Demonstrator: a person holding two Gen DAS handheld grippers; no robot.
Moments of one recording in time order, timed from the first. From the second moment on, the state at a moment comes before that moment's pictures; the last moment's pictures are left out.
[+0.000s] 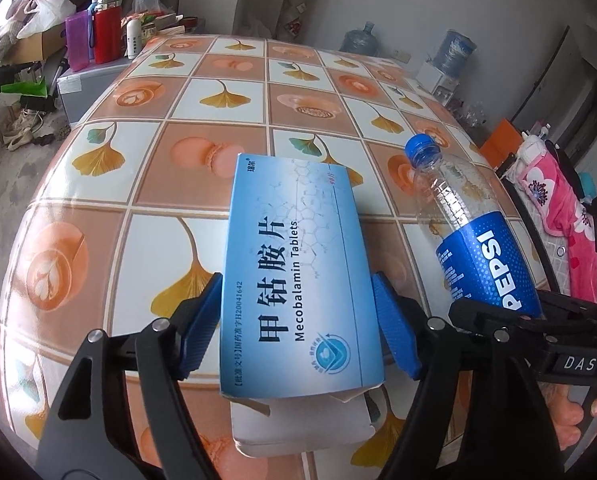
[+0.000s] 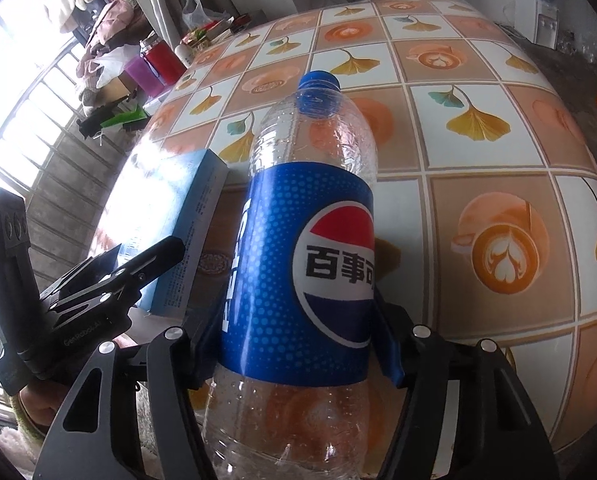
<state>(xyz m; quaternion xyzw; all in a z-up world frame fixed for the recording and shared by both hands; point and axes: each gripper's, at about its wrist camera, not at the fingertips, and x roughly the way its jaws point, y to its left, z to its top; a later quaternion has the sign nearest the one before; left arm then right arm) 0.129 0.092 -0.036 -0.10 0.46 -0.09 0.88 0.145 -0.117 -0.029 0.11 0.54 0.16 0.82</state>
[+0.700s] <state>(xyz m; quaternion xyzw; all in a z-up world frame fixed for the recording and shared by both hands) 0.108 0.092 -0.005 -0.12 0.42 -0.11 0.89 0.121 -0.138 -0.002 0.14 0.50 0.14 0.84</state>
